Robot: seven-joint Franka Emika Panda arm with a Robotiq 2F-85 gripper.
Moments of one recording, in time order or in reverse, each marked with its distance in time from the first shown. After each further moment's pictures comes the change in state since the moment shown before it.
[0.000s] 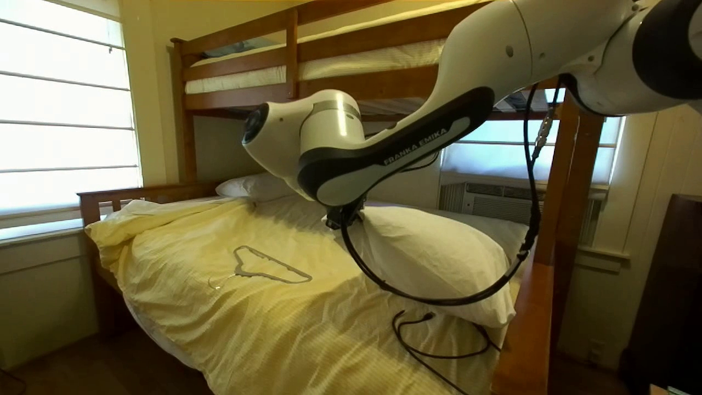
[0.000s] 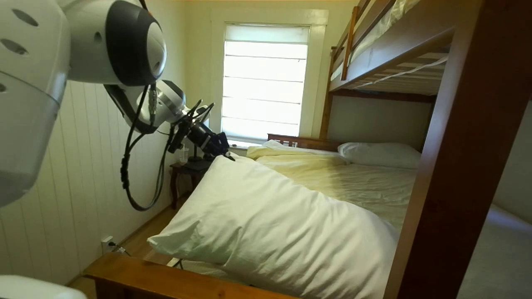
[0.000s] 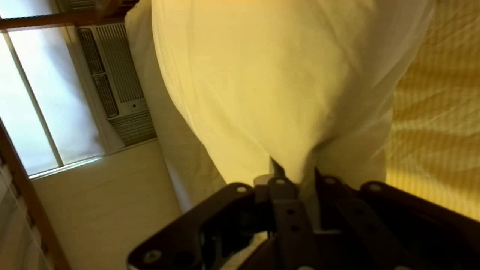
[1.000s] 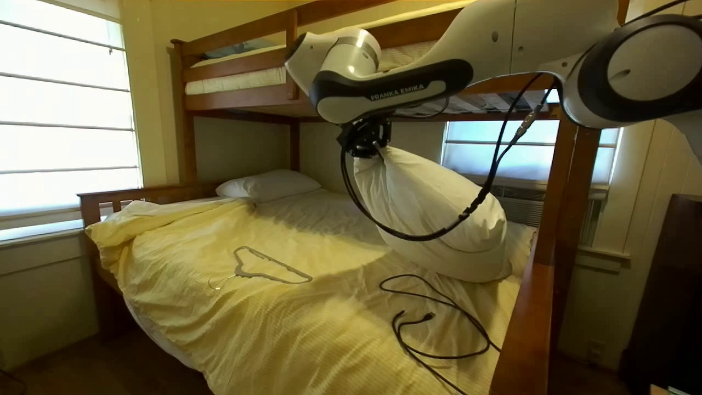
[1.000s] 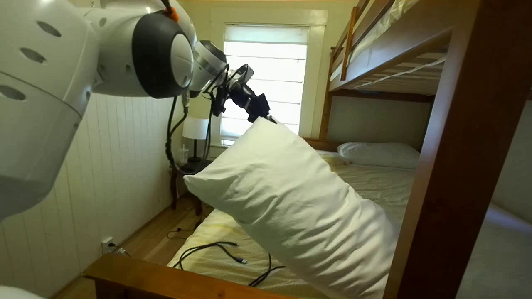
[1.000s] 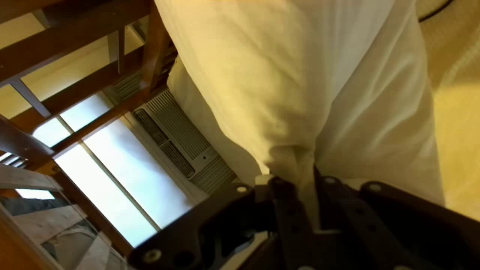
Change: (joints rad) arm -0.150 0.059 -0.064 0.435 0.007 -0.174 0.066
